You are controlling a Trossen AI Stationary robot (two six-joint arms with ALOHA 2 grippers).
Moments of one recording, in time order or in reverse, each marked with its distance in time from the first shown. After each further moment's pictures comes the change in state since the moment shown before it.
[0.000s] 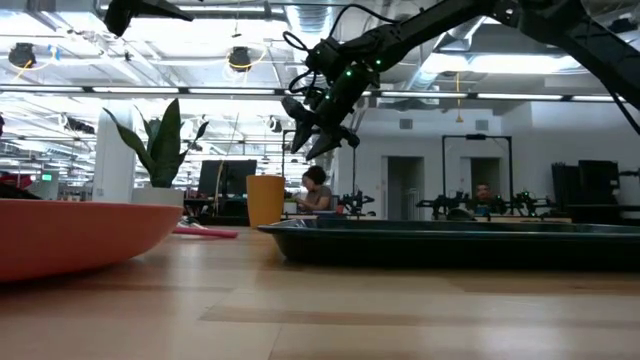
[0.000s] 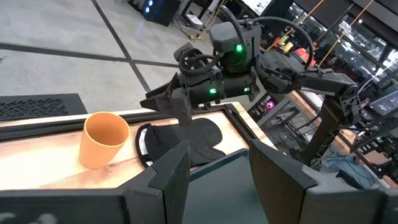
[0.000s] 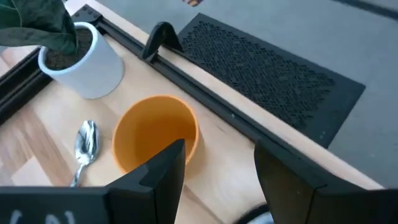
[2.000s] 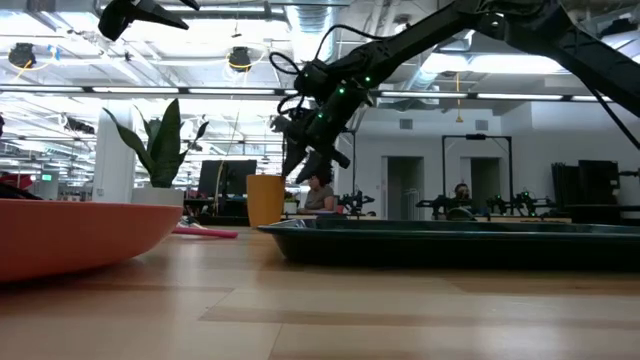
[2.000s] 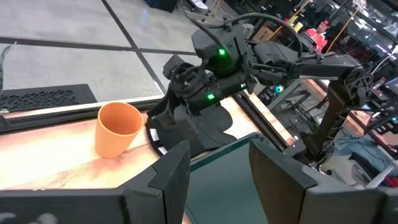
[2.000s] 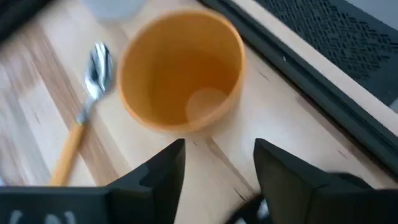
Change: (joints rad) left arm 0.000 0.000 0.000 -0.077 0.028 0.003; right arm 0.010 0.081 0.039 -0.107 -0.167 -0.101
